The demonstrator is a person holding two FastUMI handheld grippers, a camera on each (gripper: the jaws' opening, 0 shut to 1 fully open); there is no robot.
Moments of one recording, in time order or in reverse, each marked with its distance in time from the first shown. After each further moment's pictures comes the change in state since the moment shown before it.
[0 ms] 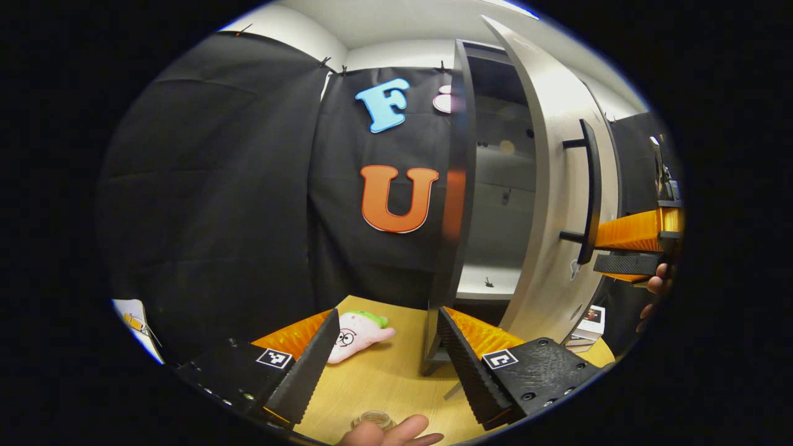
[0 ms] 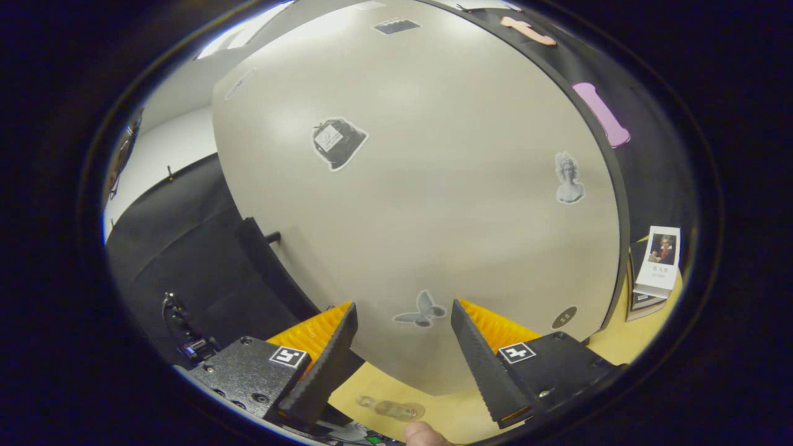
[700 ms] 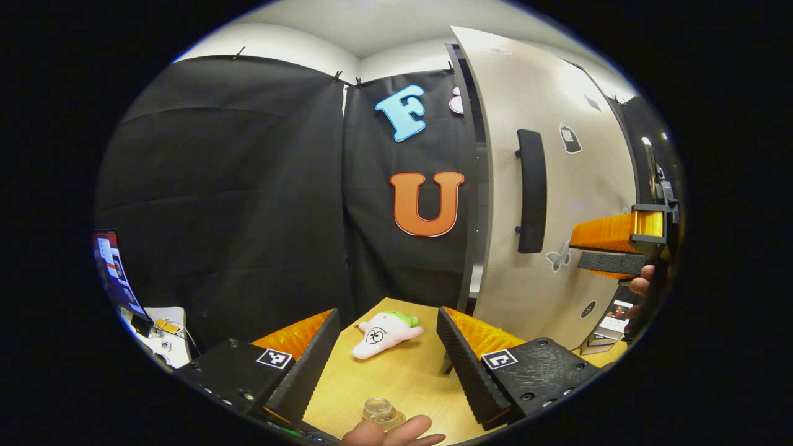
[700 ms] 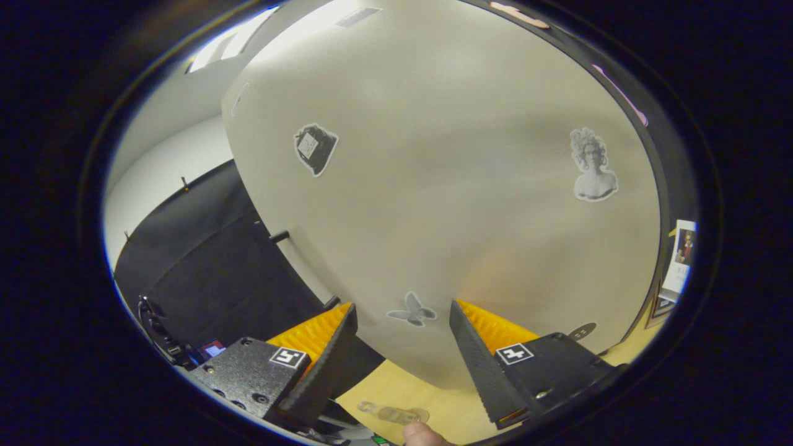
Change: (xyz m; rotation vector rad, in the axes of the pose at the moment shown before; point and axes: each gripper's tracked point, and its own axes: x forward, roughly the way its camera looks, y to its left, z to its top) left arm -0.049 -0.024 0.016 0.086 -0.034 0.224; right arm 0.004 -0.009 -0.001 0.030 0.044 0.157
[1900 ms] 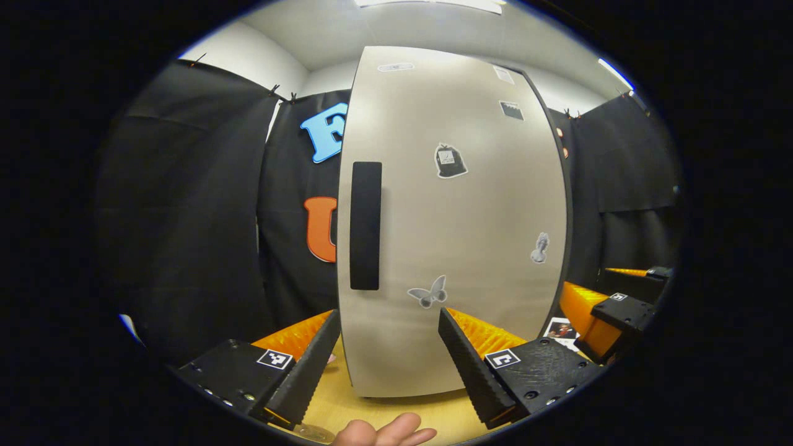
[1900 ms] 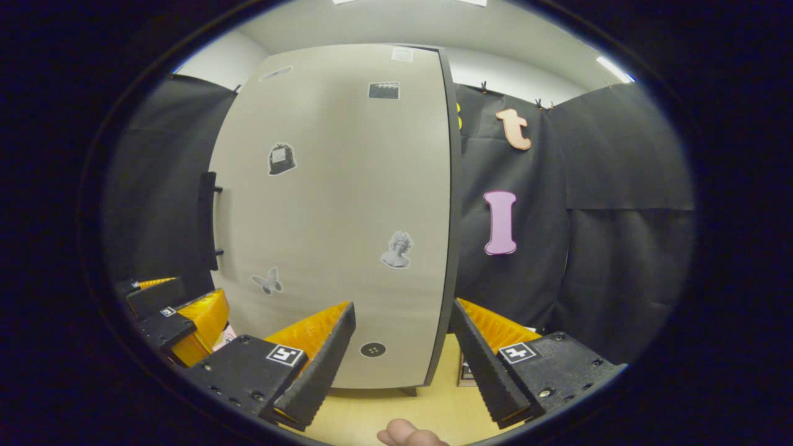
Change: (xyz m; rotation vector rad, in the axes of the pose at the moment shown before) left arm 0.020 -0.160 0.031 0.009 -0.112 -0.319; right arm -0.079 -0.074 0.046 -0.496 -0.274 -0.819
